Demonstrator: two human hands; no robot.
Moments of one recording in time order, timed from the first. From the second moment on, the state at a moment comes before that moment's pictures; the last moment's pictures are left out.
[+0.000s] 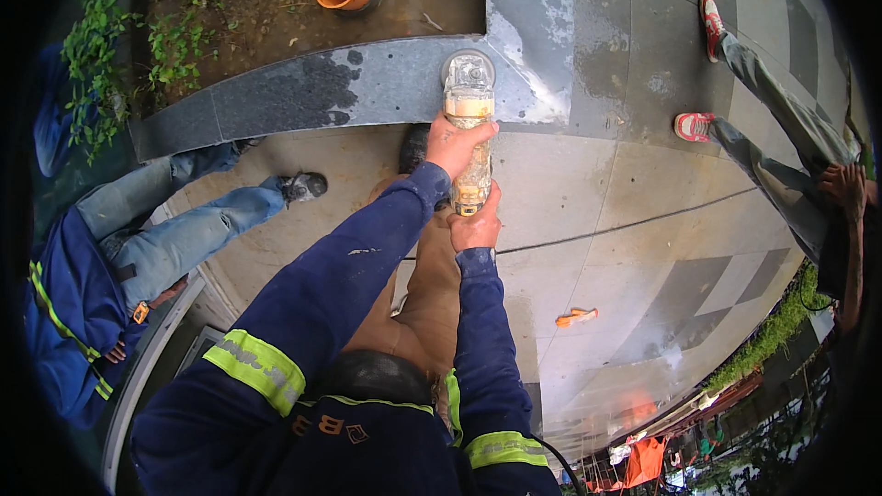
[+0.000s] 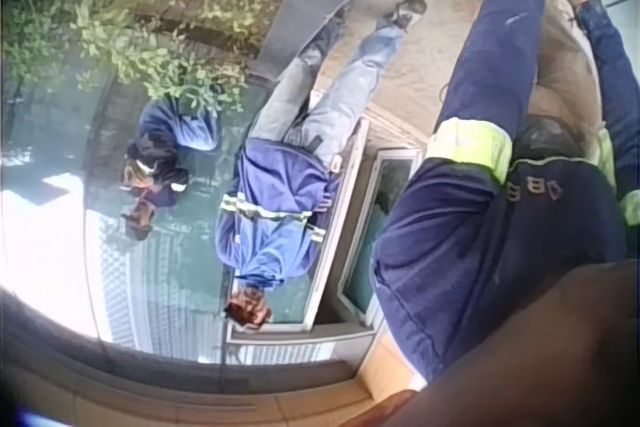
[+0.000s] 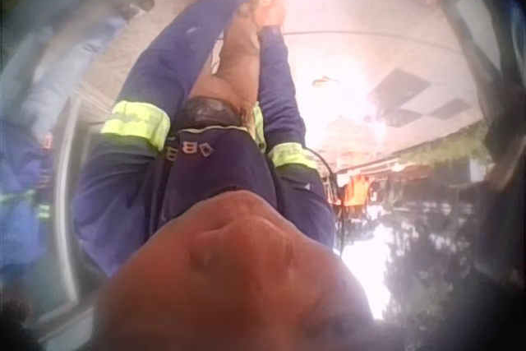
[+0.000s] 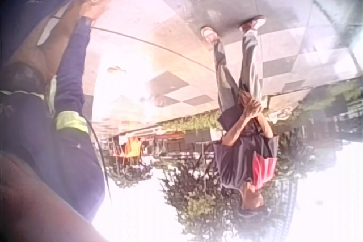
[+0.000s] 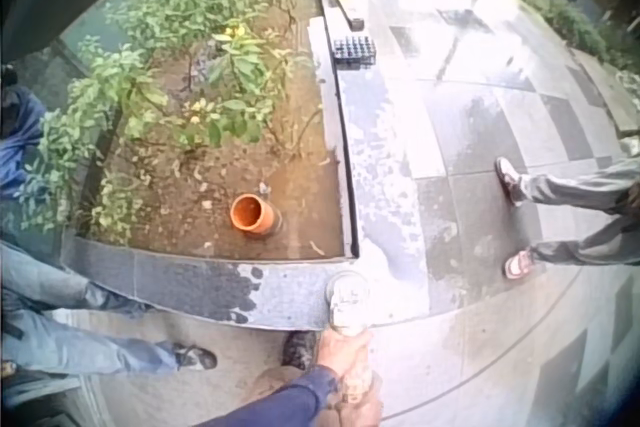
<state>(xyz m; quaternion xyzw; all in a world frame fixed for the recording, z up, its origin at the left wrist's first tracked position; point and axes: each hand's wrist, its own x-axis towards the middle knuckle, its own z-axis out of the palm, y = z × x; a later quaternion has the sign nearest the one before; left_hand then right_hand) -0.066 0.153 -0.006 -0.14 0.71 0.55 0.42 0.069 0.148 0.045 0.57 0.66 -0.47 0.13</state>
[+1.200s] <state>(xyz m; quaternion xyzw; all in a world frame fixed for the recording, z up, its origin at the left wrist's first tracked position) -0.085 0.158 0.001 -0.15 0.69 0.58 0.39 0.051 0.160 0.045 0.55 0.67 -0.47 0.13</state>
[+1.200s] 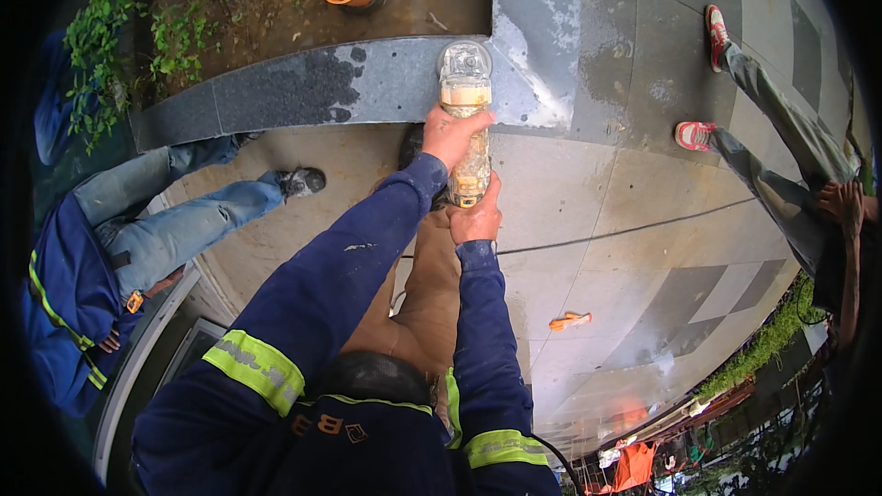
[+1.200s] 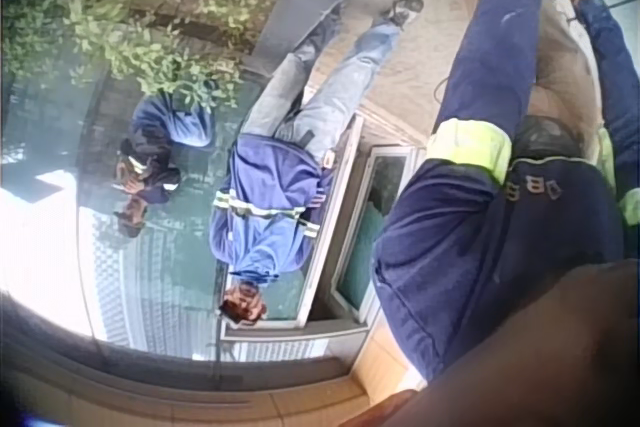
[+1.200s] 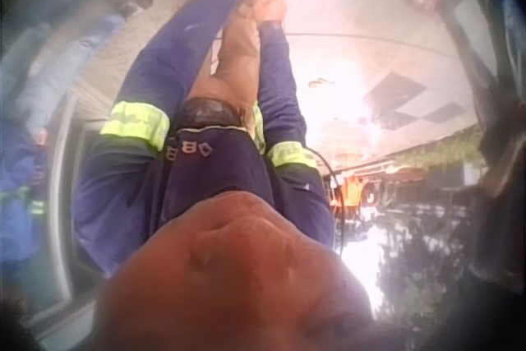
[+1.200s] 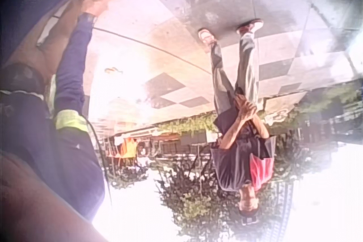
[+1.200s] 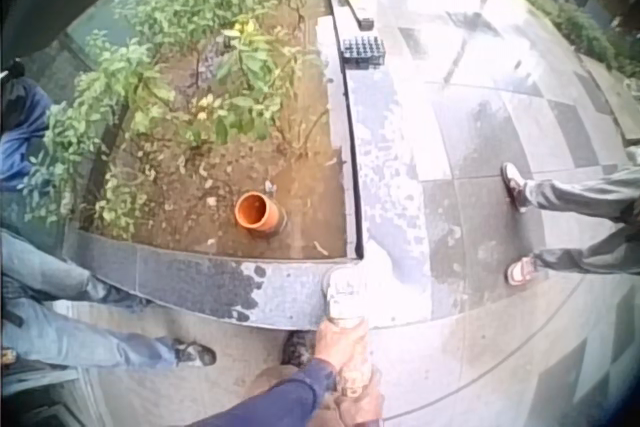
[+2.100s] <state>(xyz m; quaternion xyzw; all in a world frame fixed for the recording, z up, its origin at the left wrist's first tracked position) -0.079 0.163 -0.010 -0.15 0.71 0.55 0.41 0.054 0.164 0.049 0.56 0.66 -0.48 0.12</state>
